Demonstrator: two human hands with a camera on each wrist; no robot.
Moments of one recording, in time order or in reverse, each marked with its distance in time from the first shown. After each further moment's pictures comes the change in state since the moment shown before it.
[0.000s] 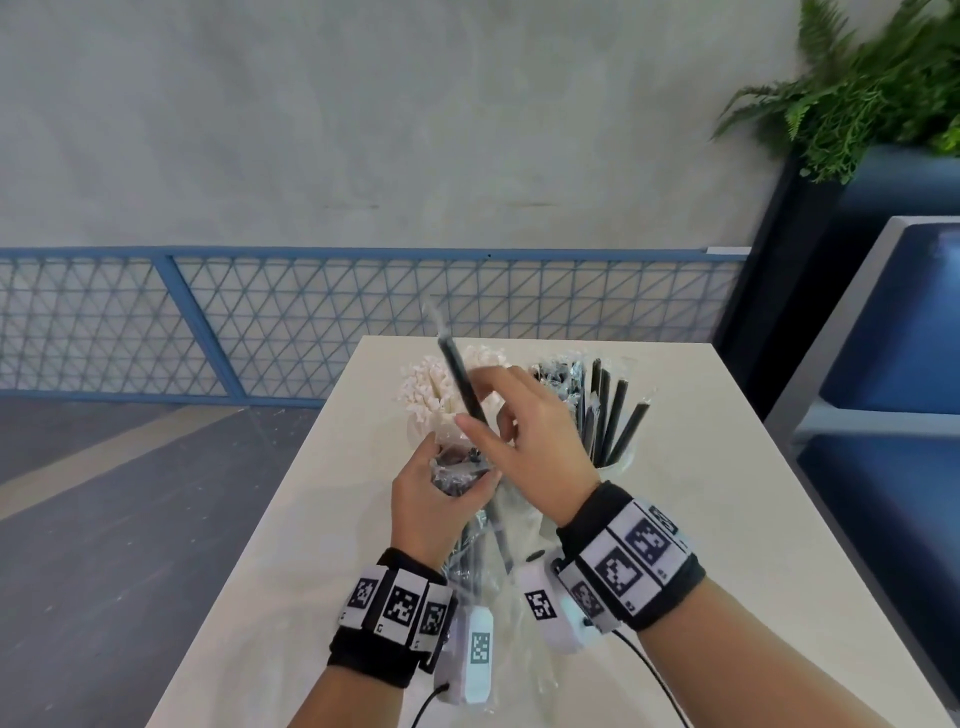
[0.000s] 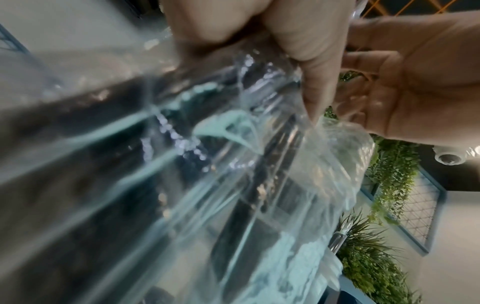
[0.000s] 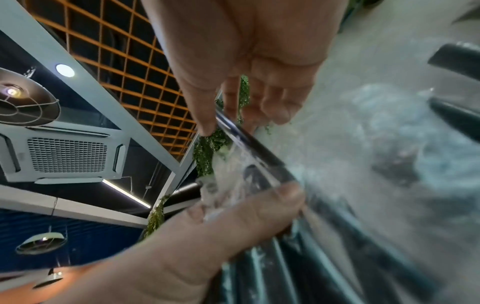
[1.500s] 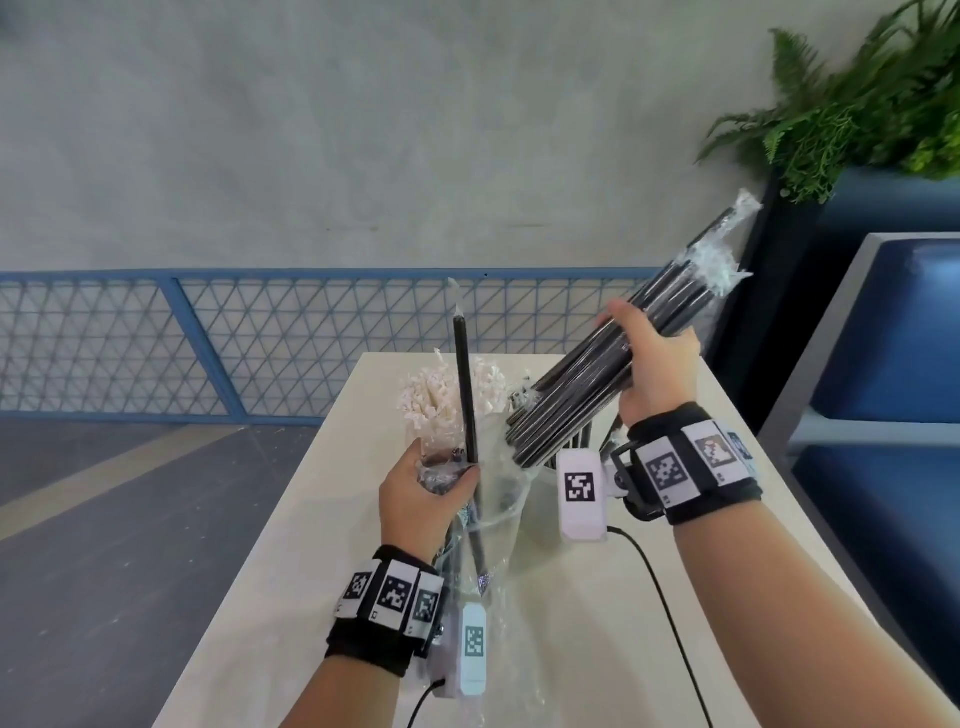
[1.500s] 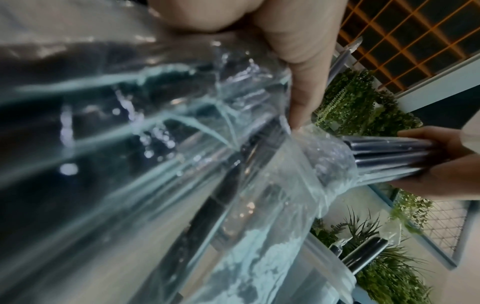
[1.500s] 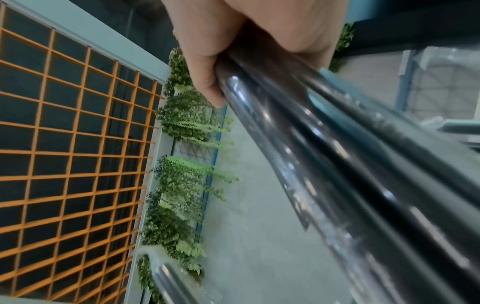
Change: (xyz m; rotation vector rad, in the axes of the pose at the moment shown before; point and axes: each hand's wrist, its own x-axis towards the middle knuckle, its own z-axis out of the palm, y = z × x) left_hand 0.001 0.001 -0.004 0.021 0.072 -0.054; right_hand 0.036 0.016 -0.085 0.771 0.666 0.535
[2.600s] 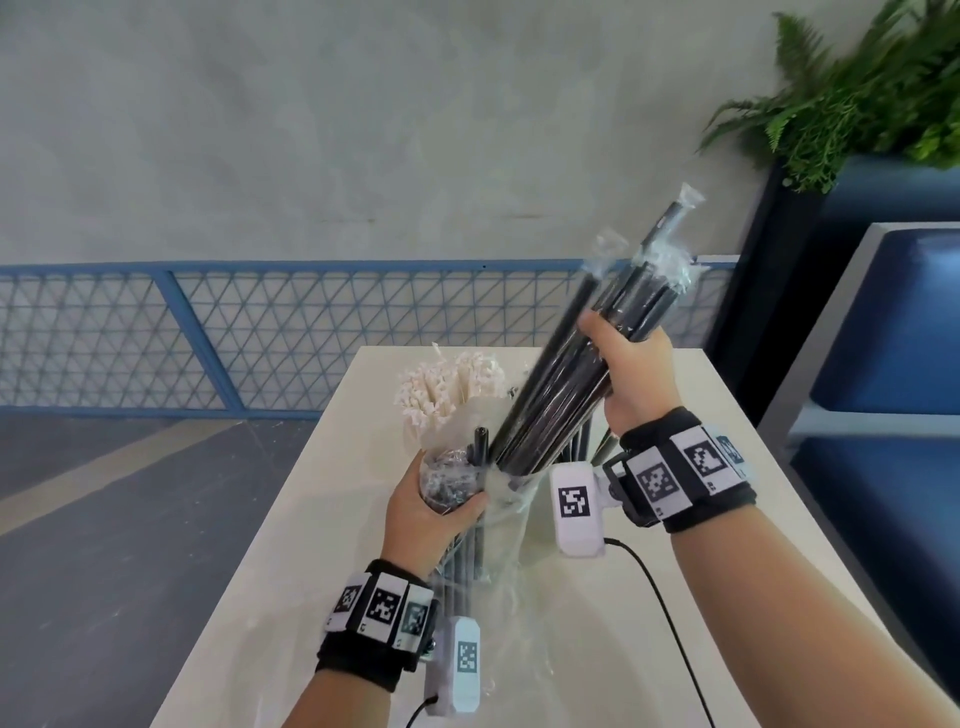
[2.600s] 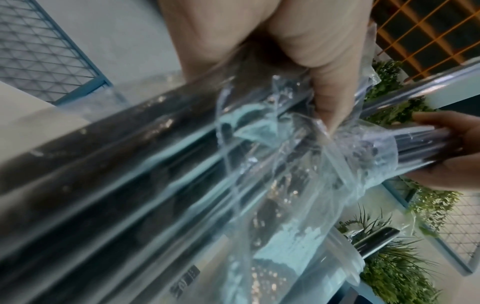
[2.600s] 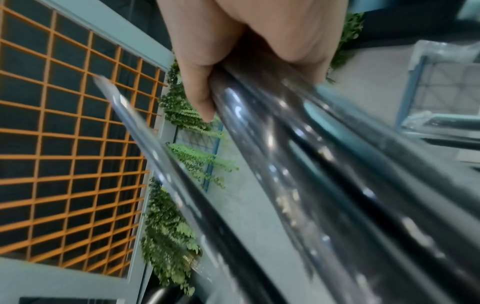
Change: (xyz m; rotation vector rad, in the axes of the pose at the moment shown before) left_hand -0.009 -0.018 -0.003 -0.126 -0.161 -0.125; right_hand 0.001 0.021 0.003 0.022 -0.192 0.075
